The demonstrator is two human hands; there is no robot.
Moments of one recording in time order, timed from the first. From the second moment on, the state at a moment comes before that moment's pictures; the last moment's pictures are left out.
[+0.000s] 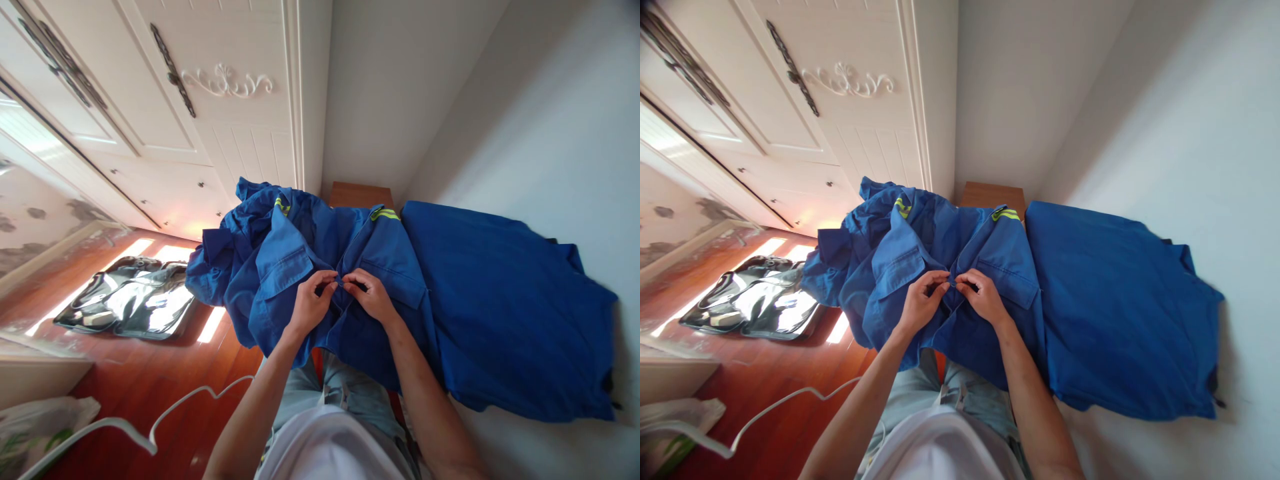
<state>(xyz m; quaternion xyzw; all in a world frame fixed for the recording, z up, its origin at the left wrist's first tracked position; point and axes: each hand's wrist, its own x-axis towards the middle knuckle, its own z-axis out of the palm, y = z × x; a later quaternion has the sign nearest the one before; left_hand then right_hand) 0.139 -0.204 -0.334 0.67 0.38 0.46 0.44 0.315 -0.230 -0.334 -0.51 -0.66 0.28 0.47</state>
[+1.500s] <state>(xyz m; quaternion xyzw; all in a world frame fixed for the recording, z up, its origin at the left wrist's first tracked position) 0.145 -0.201 -0.331 0.61 0.44 0.46 0.48 0.305 -0.231 -0.329 -0.52 -0.78 0.05 0.33</state>
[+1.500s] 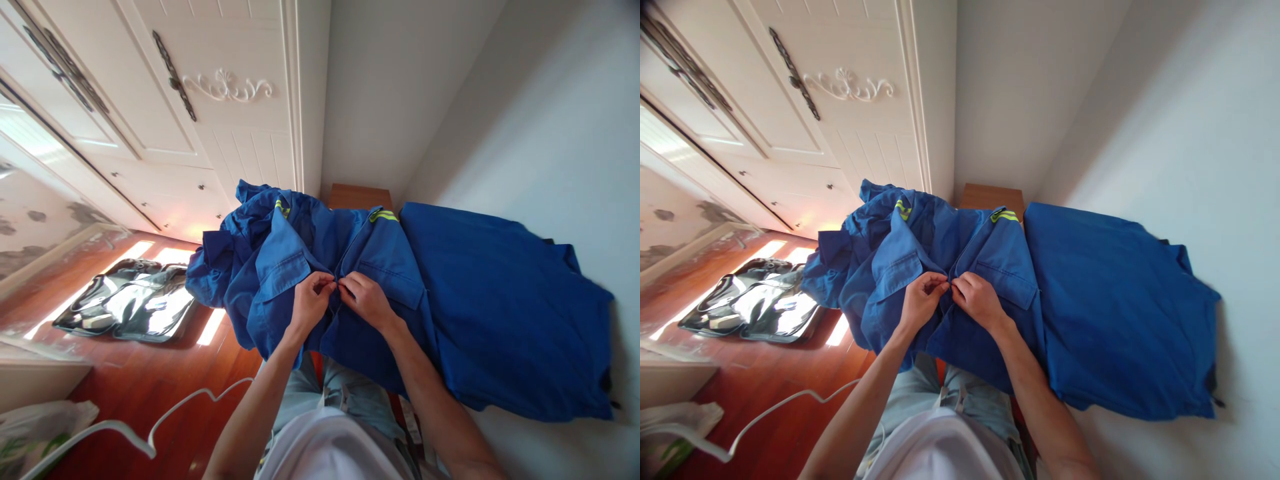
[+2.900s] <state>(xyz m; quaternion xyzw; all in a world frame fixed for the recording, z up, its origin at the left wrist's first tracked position) 0.070 -0.127 -0.262 0.90 0.44 0.09 0.01 0.317 -0.157 -0.260 -0.63 -0.76 0.03 0.13</state>
